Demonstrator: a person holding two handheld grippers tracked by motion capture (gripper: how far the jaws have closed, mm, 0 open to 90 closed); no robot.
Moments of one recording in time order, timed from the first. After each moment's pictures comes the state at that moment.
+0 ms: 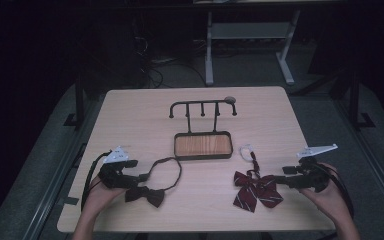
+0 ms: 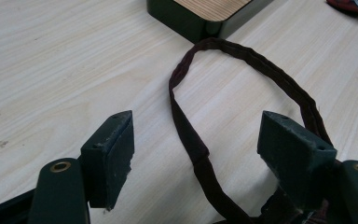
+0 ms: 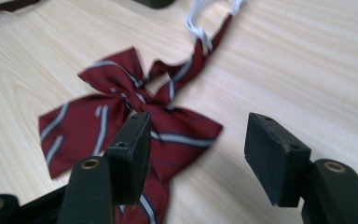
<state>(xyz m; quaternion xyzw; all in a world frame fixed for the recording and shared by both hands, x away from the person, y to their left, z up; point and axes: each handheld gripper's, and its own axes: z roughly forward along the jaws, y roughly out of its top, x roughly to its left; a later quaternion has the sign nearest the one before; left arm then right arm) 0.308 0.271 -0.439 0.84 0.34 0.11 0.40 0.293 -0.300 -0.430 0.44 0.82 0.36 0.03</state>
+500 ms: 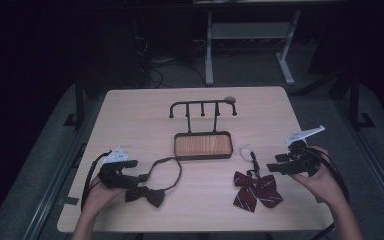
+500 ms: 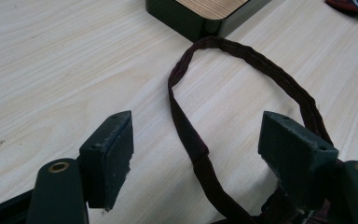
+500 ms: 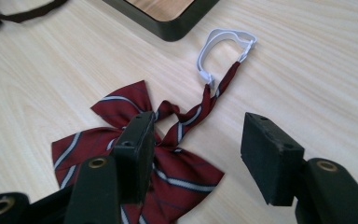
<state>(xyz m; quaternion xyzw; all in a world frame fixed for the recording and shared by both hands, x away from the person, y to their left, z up) 0.308 0.272 -0.441 0.84 0.35 0.11 0.40 0.322 -0.271 -0.394 0.42 0.85 0.32 0.04</state>
